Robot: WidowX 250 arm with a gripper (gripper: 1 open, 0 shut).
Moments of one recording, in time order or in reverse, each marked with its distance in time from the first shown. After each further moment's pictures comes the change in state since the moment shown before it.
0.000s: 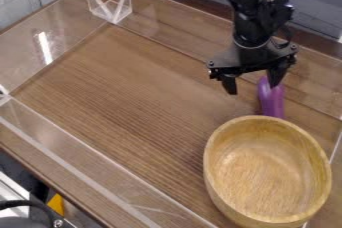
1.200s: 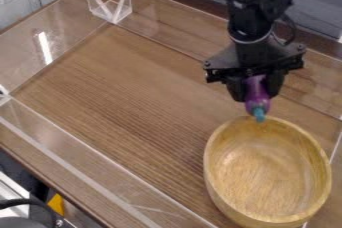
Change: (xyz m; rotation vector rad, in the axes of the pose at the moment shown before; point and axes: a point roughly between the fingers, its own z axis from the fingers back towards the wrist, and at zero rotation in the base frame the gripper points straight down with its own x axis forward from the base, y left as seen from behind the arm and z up) arm -0.026 0.000 0.035 -0.046 0.093 -0.052
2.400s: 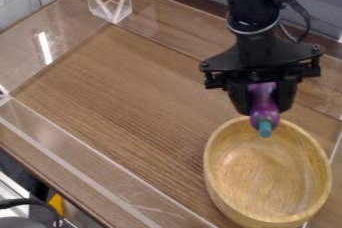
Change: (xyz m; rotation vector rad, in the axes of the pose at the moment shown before) arm -0.043 -0.005 0.046 -0.036 0.150 -0.066
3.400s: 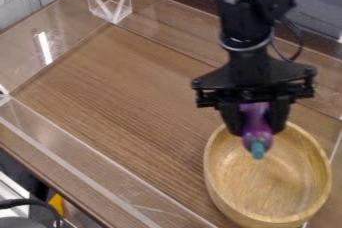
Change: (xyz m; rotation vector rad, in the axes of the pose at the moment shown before) arm -0.028 0.001 -0.007 0.024 0.090 -0.017
